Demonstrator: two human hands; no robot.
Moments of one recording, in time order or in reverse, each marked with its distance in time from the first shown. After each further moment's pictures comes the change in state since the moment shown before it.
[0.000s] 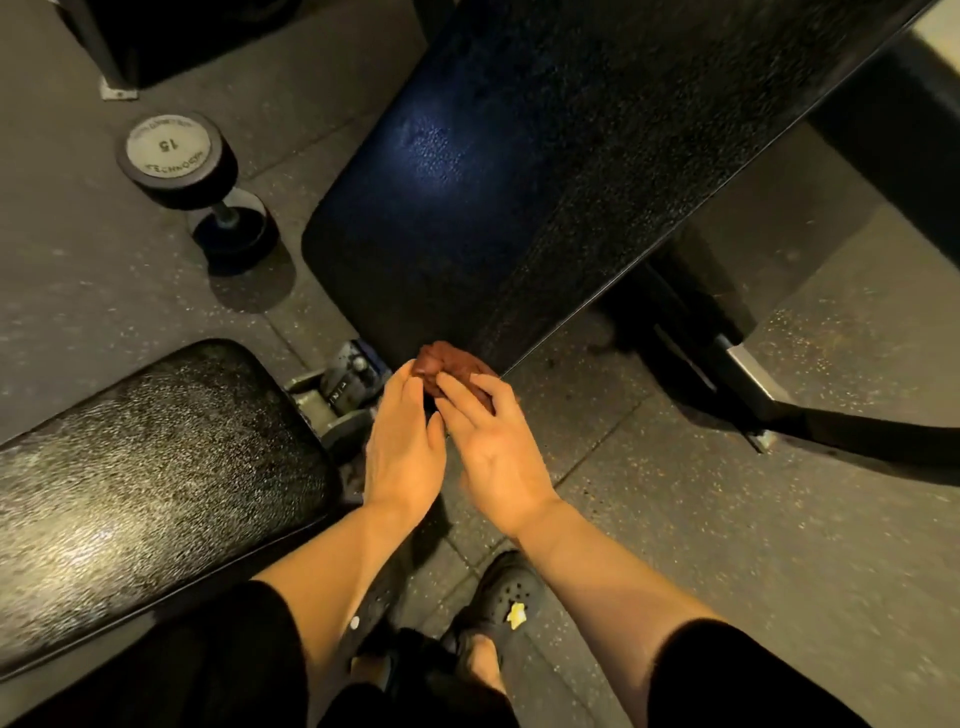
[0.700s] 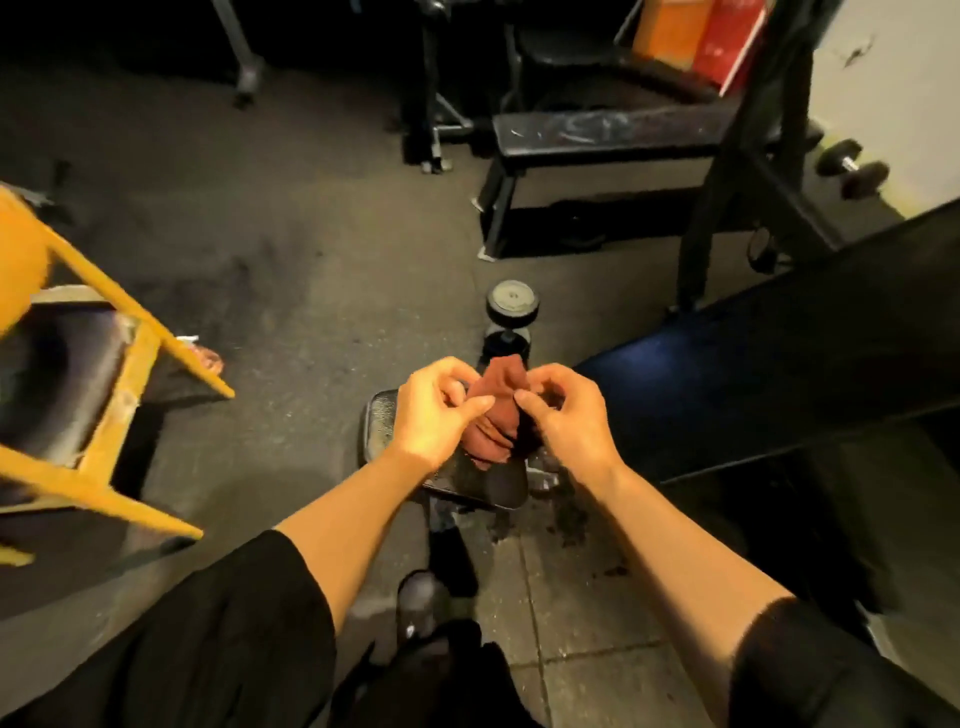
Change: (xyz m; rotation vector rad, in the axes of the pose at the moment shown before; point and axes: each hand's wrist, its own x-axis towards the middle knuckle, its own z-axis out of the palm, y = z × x) left_hand -0.197 0.067 -0.292 -0.446 0.544 -0.120; right_hand -0.017 -0.229 -0.220 0.893 -0.042 -0.073
